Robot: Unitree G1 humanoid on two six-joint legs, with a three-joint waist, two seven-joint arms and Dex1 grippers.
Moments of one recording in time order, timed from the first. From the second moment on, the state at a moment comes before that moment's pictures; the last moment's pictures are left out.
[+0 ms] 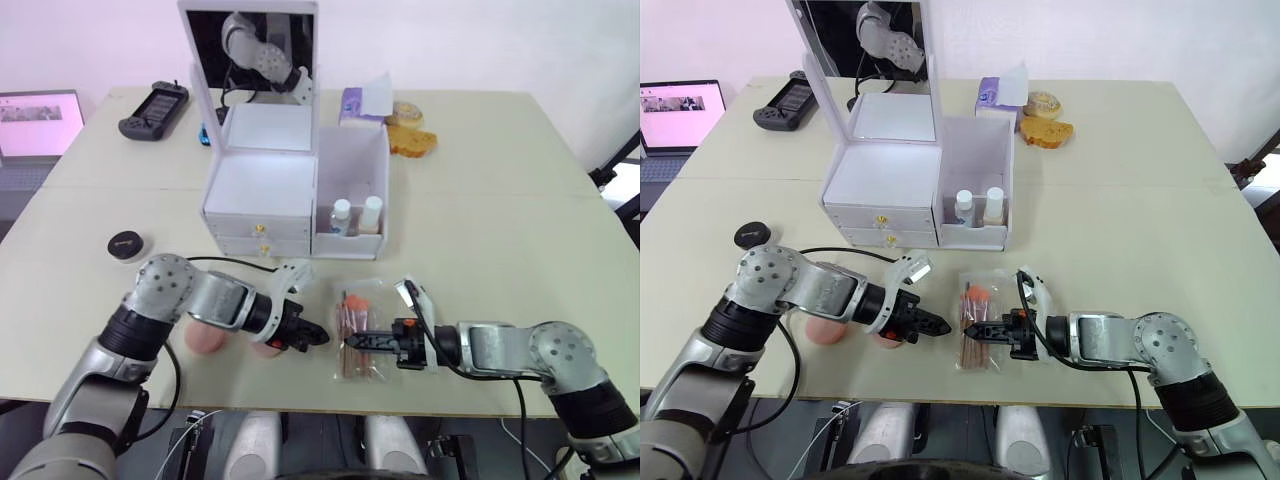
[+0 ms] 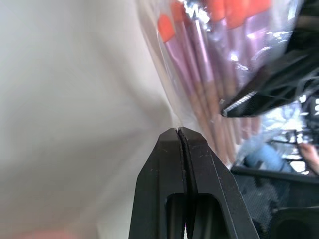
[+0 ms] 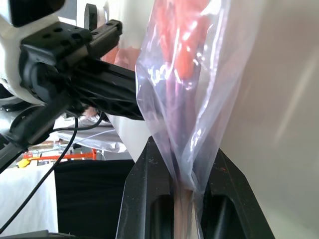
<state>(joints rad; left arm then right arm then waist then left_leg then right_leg) -0.61 0.62 -0.29 -0.06 -1.82 1.45 0.26 -0.19 -0.75 0.14 -0.20 1.83 1.15 -0.05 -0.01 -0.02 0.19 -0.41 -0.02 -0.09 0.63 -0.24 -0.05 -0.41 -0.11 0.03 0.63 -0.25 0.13</state>
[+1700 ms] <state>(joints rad) 0.37 0.79 0.87 -0.82 -1.39 0.80 -0.58 -1.37 -0.44 0.15 1.11 0.31 -0.01 1.40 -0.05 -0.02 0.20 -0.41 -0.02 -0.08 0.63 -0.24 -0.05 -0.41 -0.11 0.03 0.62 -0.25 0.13</state>
